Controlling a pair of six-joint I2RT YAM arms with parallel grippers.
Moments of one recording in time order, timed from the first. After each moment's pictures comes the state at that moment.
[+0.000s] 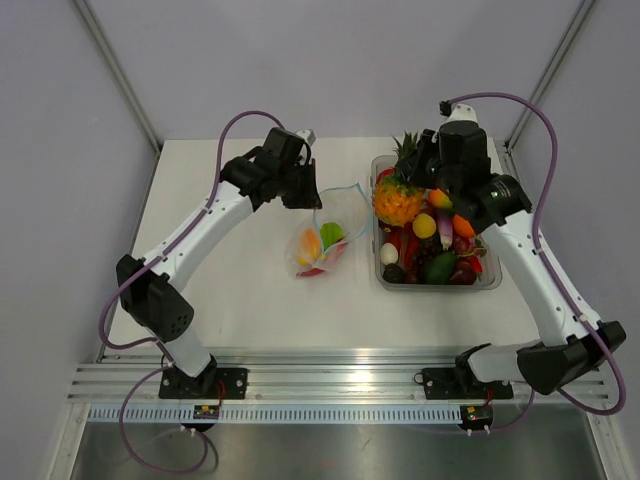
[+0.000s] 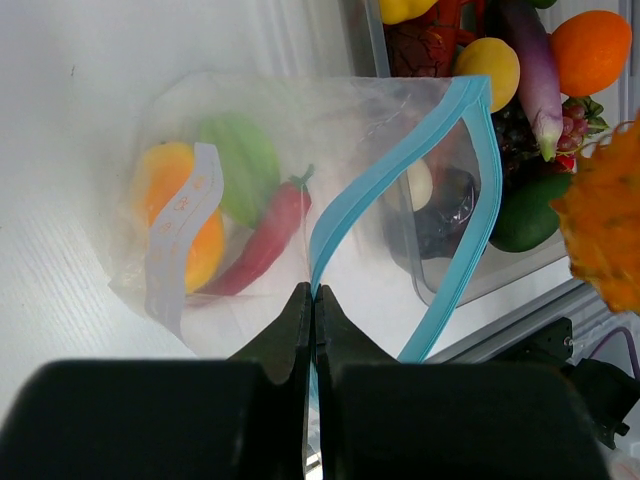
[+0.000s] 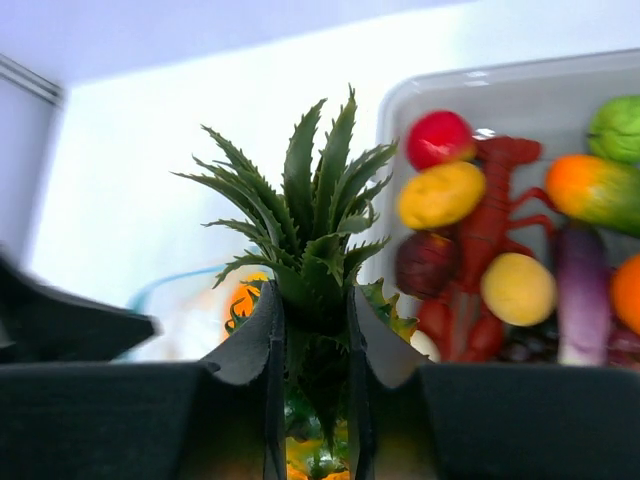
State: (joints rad) left arm -0.59 1.67 1.72 -0.84 0.12 -0.51; right arm 0.42 1.36 1.58 -0.69 0.17 0.42
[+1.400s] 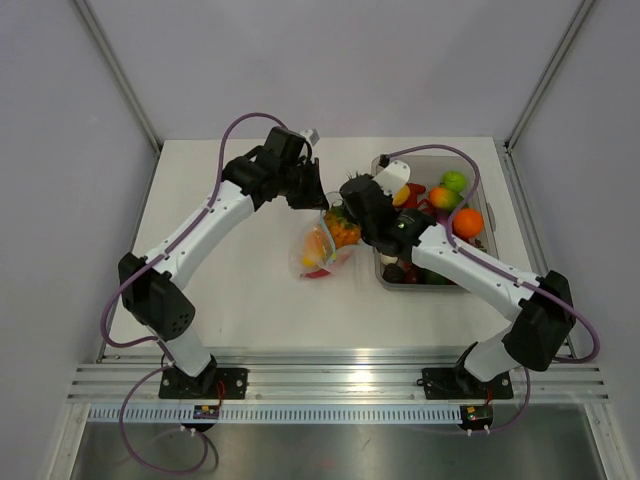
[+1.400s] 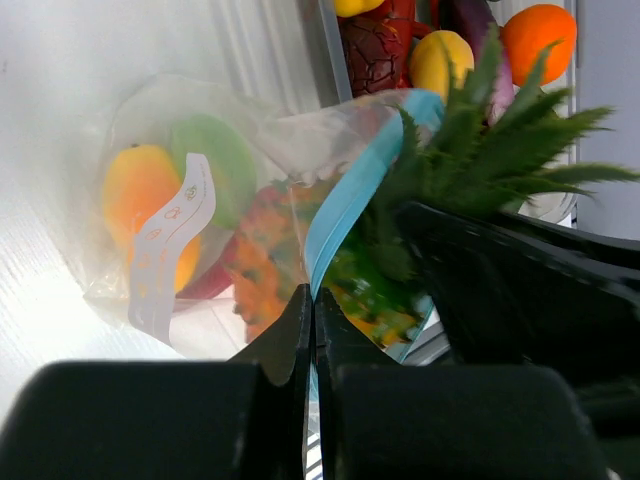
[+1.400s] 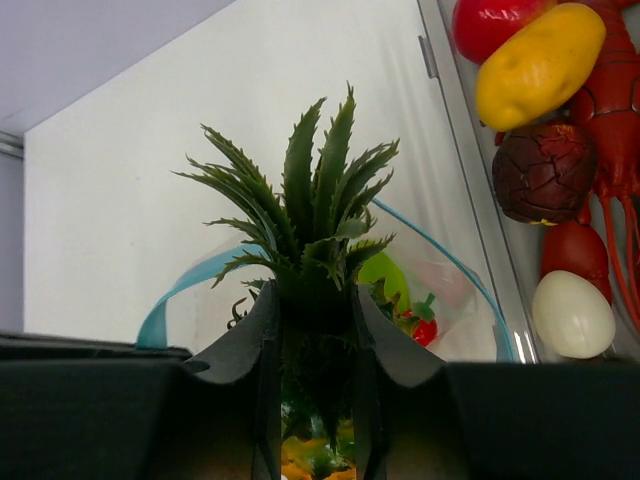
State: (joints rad) left arm -0.59 1.68 1.72 -0.81 0.21 -0.55; right arm 0.82 1.50 1.32 -0.42 0.68 0.92
